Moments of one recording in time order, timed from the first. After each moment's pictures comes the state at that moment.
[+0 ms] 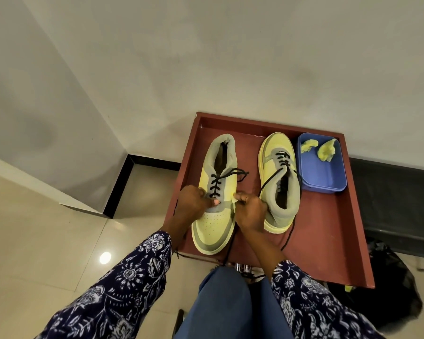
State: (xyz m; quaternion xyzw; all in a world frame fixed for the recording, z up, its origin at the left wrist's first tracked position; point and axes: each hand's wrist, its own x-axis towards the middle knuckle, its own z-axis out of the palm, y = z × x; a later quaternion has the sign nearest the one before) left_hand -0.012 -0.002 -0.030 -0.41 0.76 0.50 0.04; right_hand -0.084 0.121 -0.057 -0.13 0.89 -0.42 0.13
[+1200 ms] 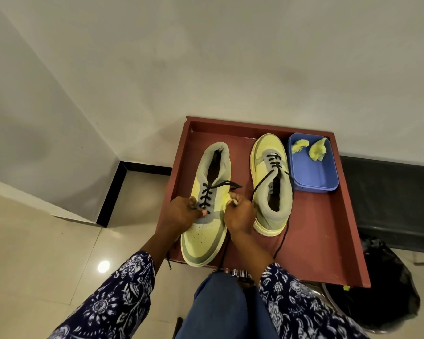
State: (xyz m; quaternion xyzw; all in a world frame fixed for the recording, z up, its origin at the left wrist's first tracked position) left_hand 0.000 0.000 -0.028 -0.41 0.74 0.53 0.06; right_hand -0.080 0.106 -0.052 -0.01 0.88 -0.44 0.18
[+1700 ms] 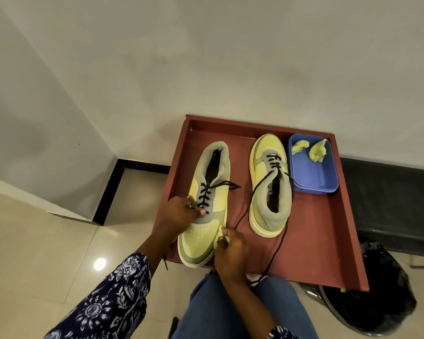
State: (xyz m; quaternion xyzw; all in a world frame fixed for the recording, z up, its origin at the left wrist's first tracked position) left_hand 0.000 0.001 -0.034 -0.43 0.72 0.54 0.04; right_hand -0.013 0.142 -0.069 -0.06 0.89 -0.40 0.19
